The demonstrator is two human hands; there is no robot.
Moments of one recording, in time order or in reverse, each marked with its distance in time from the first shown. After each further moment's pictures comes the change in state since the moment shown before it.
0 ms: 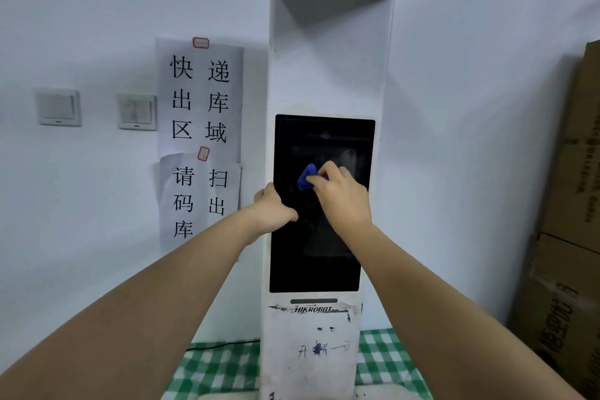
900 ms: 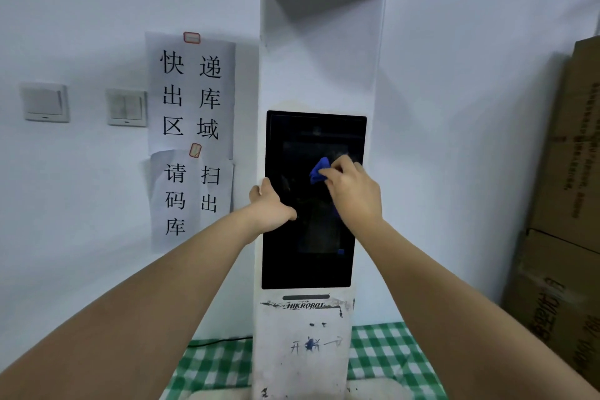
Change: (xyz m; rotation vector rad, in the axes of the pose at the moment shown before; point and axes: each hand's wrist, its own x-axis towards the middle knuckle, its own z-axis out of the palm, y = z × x) left_hand 0.001 0.004 0.014 0.025 -0.001 -0.003; right_hand -0.007 0.028 -0.010 0.050 0.031 0.105
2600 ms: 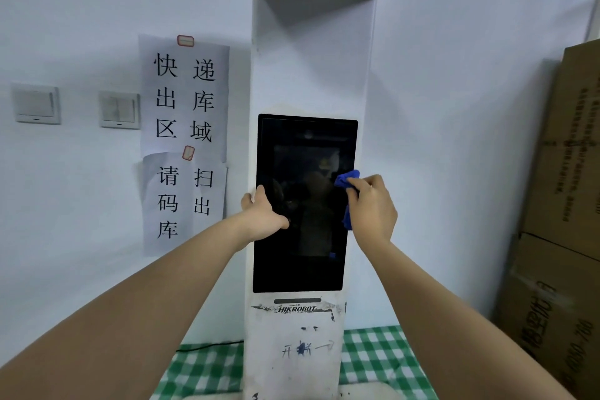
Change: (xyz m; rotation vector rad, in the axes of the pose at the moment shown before) left_hand 0.001 -0.004 0.007 0.056 -0.006 -0.025; right_hand -0.024 0.025 -0.007 0.239 0.024 0.475
